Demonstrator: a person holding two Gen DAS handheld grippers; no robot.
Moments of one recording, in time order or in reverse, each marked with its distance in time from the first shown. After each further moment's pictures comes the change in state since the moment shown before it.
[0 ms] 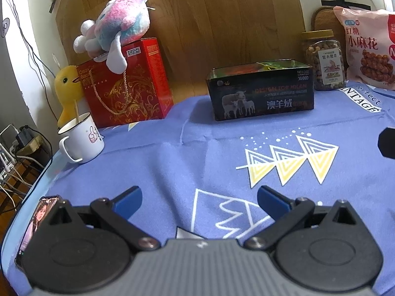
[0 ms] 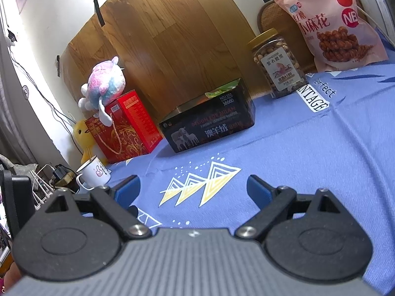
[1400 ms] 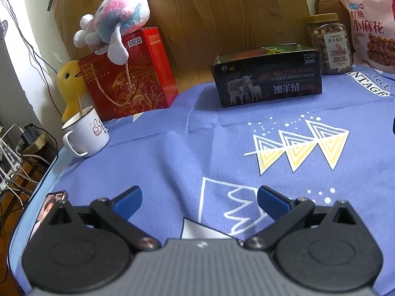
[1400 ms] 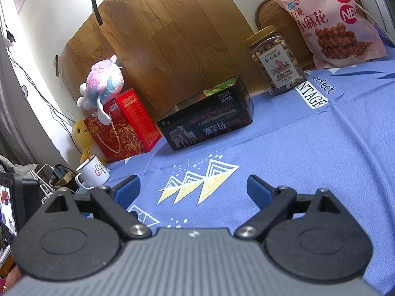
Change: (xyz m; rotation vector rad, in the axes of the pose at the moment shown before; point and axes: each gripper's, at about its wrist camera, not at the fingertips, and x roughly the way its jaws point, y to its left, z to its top) left arm 0.010 -0.002 -0.003 0.036 0.053 0.038; right arm 0.000 -0.002 -0.002 0.010 0.004 -0.002
